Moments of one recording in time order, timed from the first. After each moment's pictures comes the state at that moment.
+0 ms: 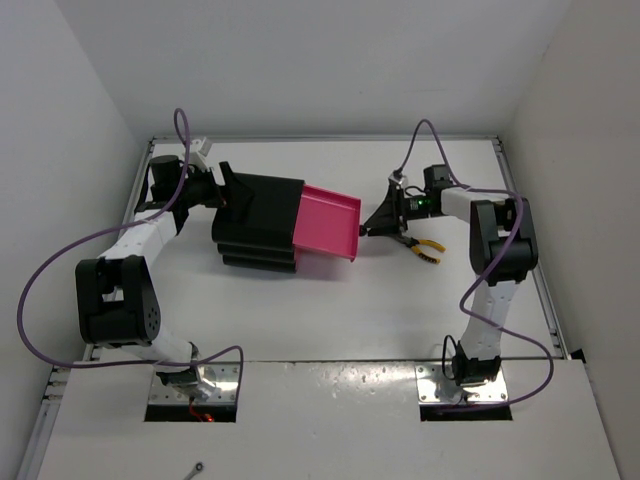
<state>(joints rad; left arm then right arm) 0.08 1.54 1.01 0.02 0.65 -0.19 0.06 2.05 1.25 -0.36 -1.29 0.27</state>
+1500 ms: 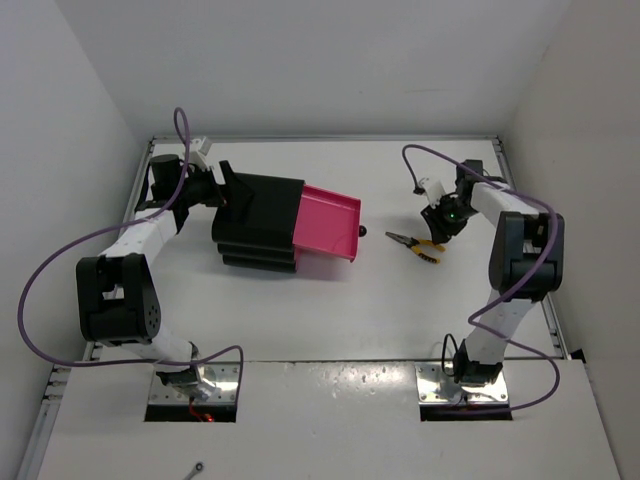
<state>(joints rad) 0.08 1.56 1.02 0.02 0.66 -0.20 -0.09 1.88 1.25 -0.70 -0.31 -0.80</state>
